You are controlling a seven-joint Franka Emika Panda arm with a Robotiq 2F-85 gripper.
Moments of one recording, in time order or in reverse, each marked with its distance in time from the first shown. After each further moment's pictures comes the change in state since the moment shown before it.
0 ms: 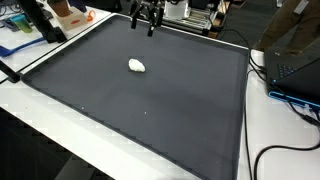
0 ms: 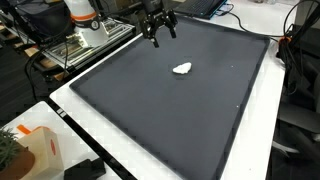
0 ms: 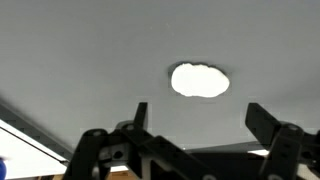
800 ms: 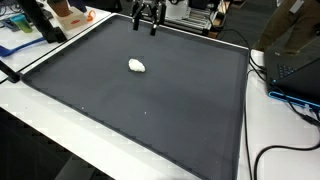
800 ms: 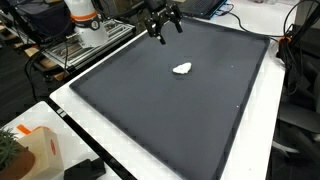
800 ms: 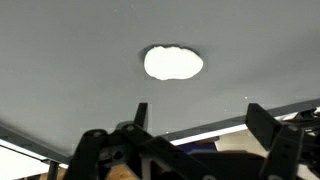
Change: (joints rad) arm -0.169 0.013 0.155 0.005 0.000 0.153 0.043
